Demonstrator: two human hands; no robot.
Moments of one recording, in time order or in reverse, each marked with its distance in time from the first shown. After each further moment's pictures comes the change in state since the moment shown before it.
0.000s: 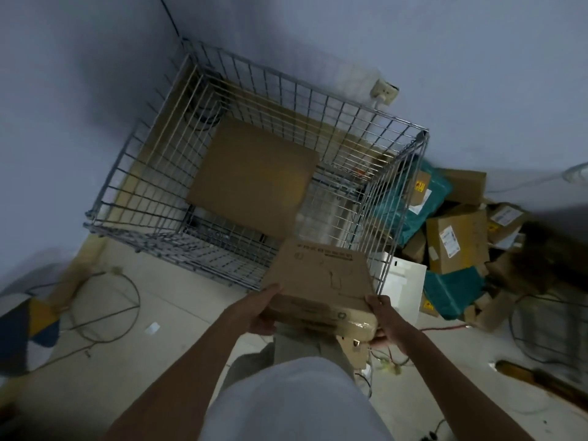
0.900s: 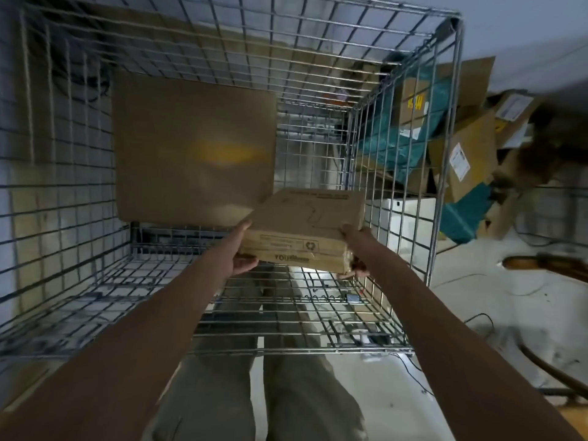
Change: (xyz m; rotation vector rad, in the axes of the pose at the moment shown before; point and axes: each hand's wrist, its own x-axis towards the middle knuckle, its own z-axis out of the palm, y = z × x) left_hand 0.225 0.178 -0.057 -0.077 0.109 -0.161; right_hand 0.167 -0.134 0.057 0.228 0.161 0.124
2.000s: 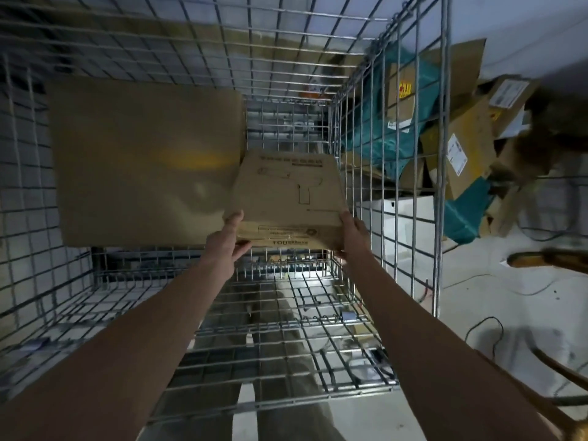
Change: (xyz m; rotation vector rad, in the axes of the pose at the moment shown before) left_hand 0.059 0.018 0.068 -0.163 0.048 0.231; right_hand 0.116 0.028 0.005 0.544 0.214 -0.148
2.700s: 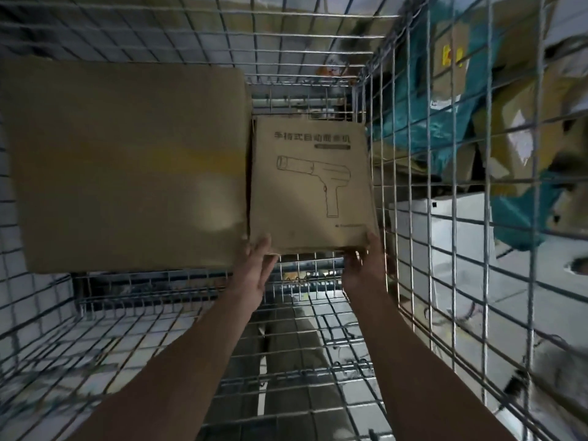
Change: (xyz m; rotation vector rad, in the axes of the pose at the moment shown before) left_hand 0.115 -0.057 0.027 -0.165 -0.158 0.057; right_hand 0.109 0.106 0.060 0.939 -0.095 0.196
